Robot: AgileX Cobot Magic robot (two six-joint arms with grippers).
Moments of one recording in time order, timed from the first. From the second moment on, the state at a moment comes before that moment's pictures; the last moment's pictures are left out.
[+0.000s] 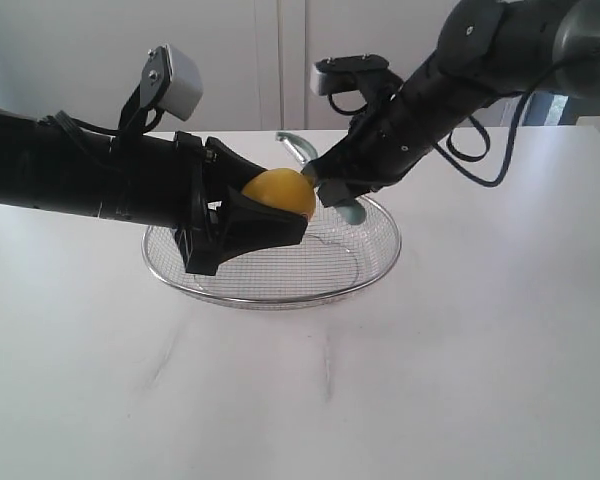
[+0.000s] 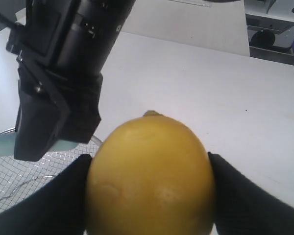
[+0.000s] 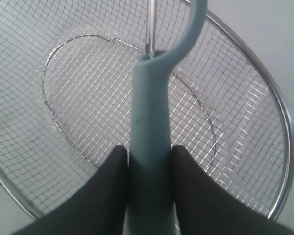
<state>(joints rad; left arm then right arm) -0.44 1.57 -0.96 -1.56 0.87 1.93 0.36 1.93 -1.51 0.47 0.77 -0.53</state>
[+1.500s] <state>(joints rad) -0.44 1.57 -0.96 -1.56 0.87 1.93 0.40 2.12 -1.52 0.45 0.65 -0.80</state>
